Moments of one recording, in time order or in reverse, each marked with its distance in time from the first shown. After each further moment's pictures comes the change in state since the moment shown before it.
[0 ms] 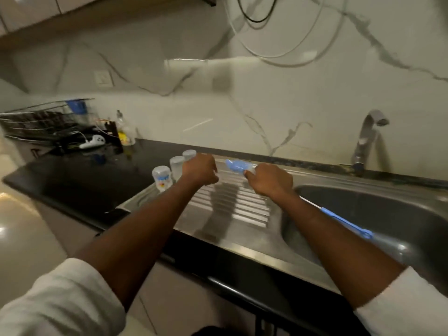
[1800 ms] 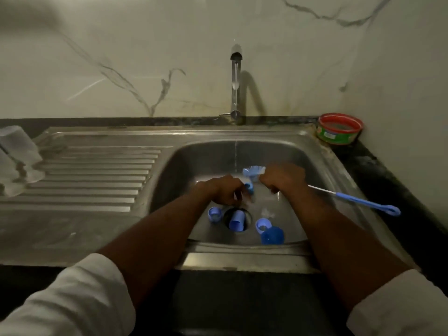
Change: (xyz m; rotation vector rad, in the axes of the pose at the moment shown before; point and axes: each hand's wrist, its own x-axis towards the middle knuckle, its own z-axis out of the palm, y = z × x) left_hand -0.018 0.341 0.207 -0.078 -0.713 0.904; right_hand -0.083 0.312 -0.007 -0.208 -0.332 0.546
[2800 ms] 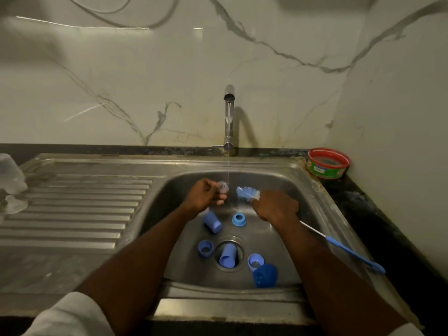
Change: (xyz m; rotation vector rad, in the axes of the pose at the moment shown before) left_hand 0.008 -0.036 -0.016 -1.254 0.697 -0.139; right_hand 0.017 0.001 0.008 0.095 0.221 0.085
